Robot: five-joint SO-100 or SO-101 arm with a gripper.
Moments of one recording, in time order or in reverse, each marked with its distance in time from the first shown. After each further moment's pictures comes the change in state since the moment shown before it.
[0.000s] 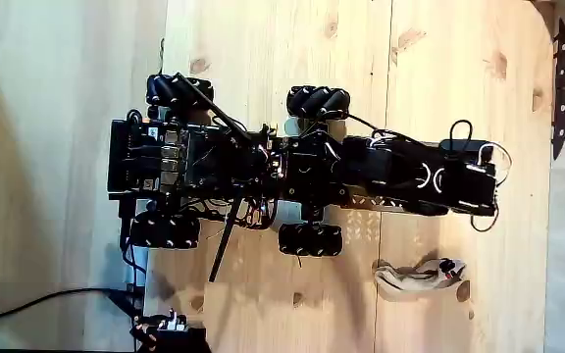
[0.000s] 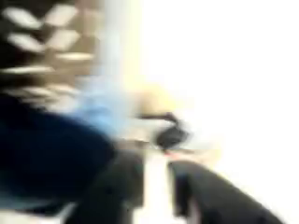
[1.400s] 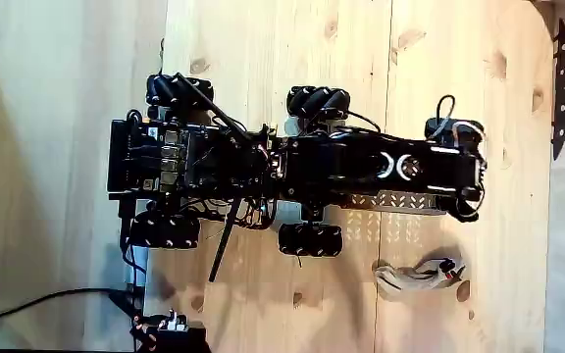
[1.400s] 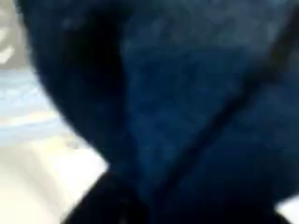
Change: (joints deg) arm -4.5 15.6 -2.1 27.4 6.6
